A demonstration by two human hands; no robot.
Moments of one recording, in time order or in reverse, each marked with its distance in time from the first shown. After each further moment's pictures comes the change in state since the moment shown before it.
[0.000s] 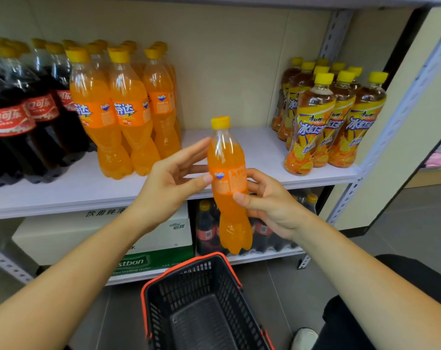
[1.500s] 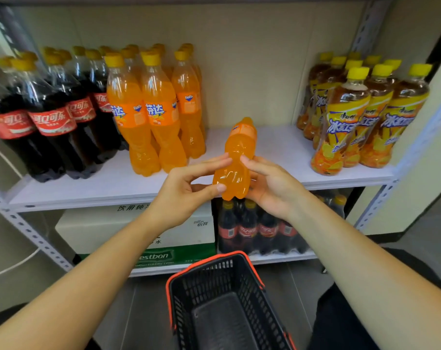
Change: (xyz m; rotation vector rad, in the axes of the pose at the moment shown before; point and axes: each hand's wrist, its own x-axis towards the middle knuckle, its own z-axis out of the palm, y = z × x) left_hand -0.017 -0.005 -0.018 0.095 -0.013 -0.002; right_hand 0.044 -0.019 0.039 0.384 -0.002 0.110
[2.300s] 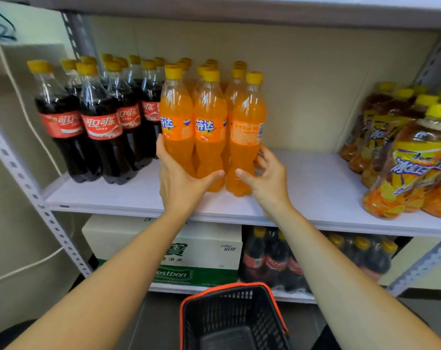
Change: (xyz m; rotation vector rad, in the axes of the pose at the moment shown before) left_hand 0.031 -0.067 -0.072 0.520 0.812 -0.232; right_hand 0.109 0.032 0.044 -0.584 0.218 -0.518
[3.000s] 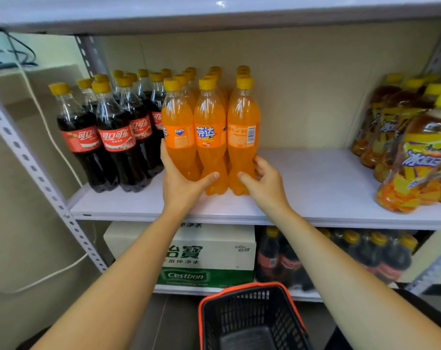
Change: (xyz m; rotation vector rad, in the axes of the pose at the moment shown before) left_hand 0.015 -0.011 -0.024 -0.198 -0.077 -0.019; right_hand -0.004 0.004 0.020 -0.134 0.007 -0.022
